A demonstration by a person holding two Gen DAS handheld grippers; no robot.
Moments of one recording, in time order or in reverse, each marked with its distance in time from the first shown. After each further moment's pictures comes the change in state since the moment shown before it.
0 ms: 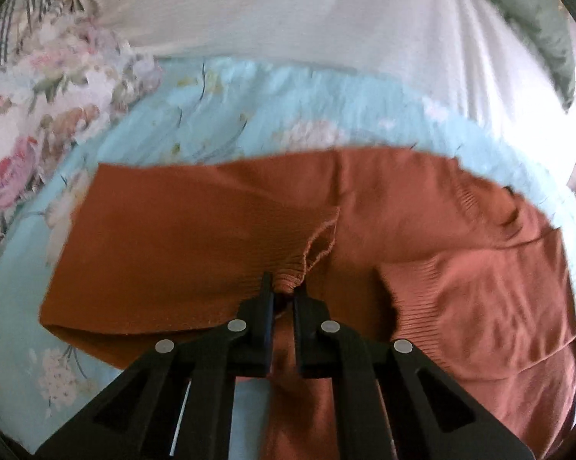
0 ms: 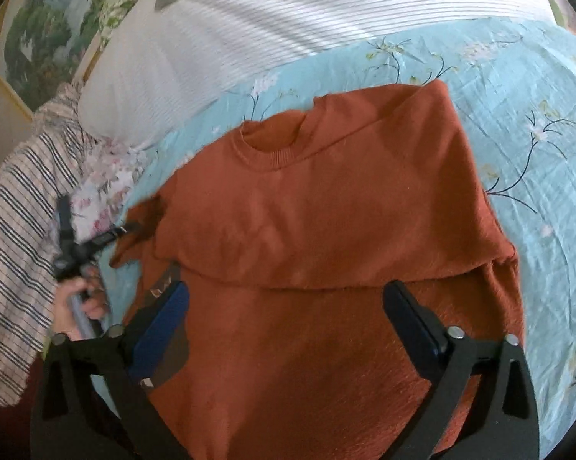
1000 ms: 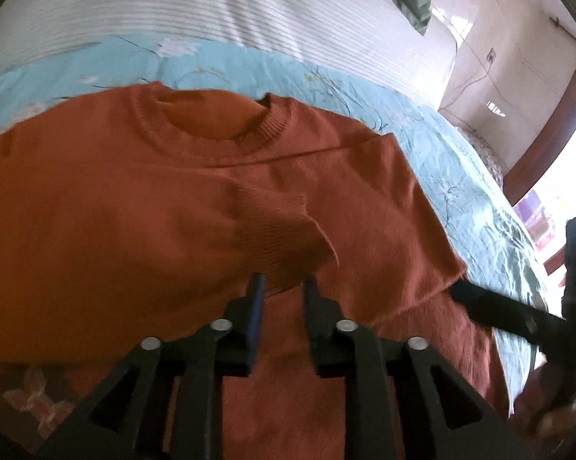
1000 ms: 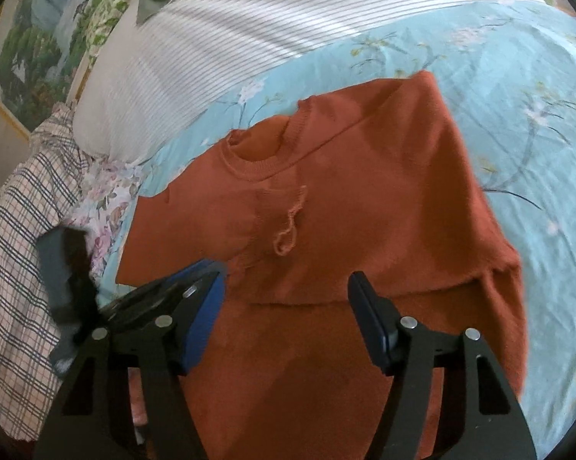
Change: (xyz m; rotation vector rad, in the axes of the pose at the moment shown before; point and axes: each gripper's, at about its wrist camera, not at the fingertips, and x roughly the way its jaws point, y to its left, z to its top) left arm -0.004 -0.219 -0.070 0.194 0.106 -0.406; right arm 0.014 -0.023 0.009 0.063 -0.012 0.042
